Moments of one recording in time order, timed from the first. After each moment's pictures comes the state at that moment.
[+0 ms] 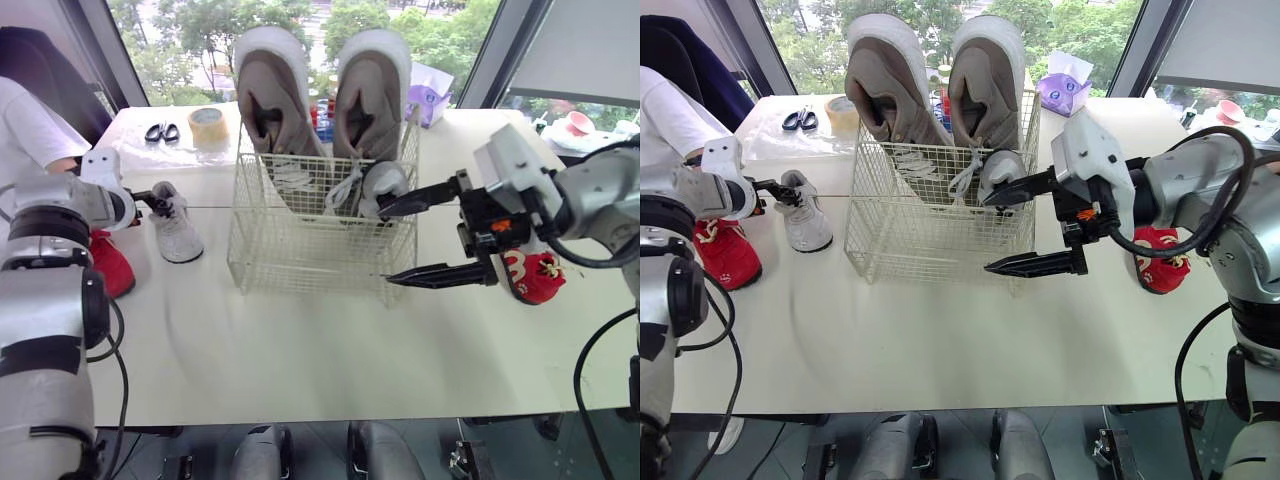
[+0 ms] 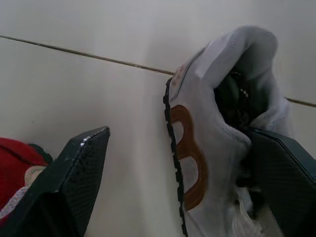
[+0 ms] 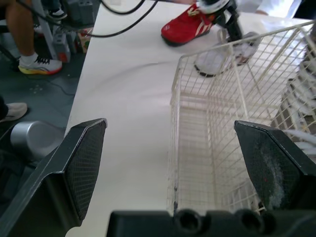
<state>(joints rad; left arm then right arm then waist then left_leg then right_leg) -1.31 0.76 0.01 1.25 -0.28 0.79 -0.29 -0.83 -1.00 -0.01 -0.40 0.76 0.86 1.22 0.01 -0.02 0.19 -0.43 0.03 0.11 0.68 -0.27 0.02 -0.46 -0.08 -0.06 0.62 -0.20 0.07</state>
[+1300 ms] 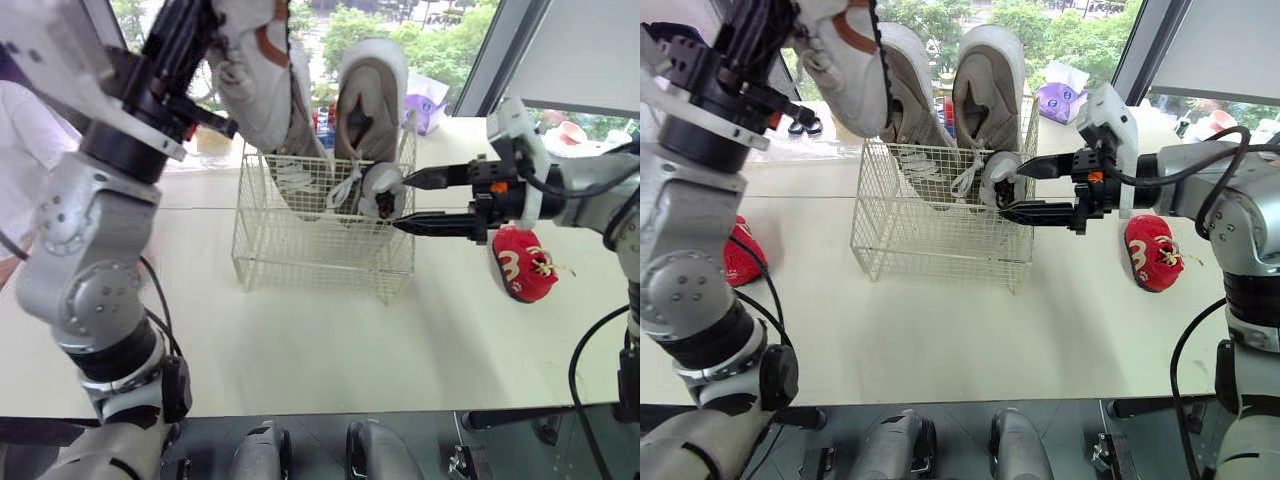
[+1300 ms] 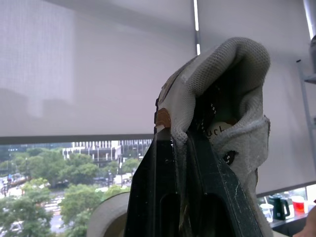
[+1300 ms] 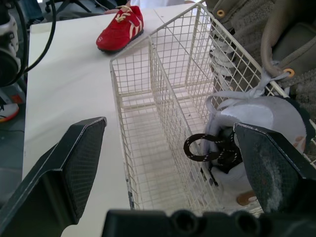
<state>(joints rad) -0.75 0.32 0.31 -0.62 -0.62 0.59 -0.20 -0.89 -0.96 -0.01 -0.17 0.75 0.97 1.07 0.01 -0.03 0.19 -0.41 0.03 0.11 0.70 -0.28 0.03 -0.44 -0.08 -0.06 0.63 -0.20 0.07</state>
